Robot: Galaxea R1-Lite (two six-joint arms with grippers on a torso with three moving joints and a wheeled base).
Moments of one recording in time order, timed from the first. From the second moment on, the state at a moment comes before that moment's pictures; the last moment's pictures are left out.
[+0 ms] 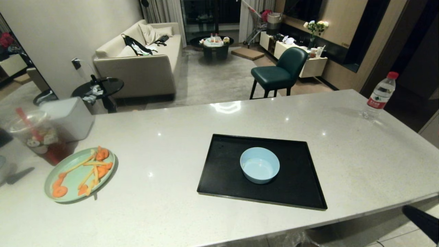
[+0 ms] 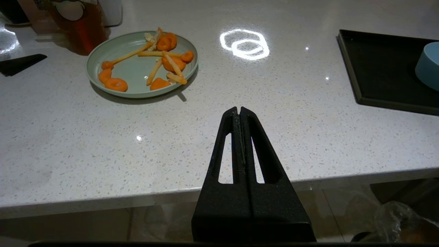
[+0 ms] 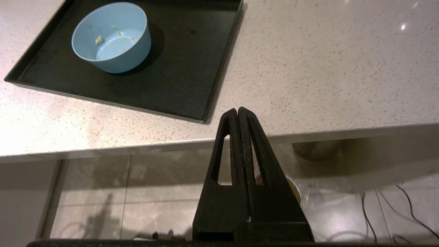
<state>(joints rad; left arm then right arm) 0.00 0.00 0.00 -0.01 0.02 -0.06 0.30 0.77 -0.09 -0.46 -0.14 0.12</state>
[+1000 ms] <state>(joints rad) 0.00 0.00 0.00 -0.01 0.02 -0.06 0.01 0.10 0.00 -0.06 -0.03 -0.03</state>
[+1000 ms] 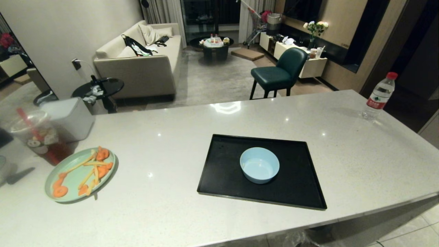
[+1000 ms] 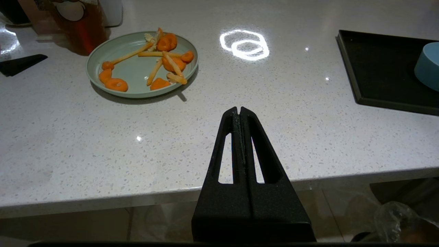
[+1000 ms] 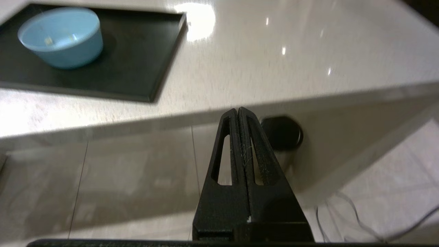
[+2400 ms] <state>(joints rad) 0.00 0.00 0.00 -0.01 0.02 -0.06 0.00 0.00 0.00 -0.05 -0.02 -0.01</state>
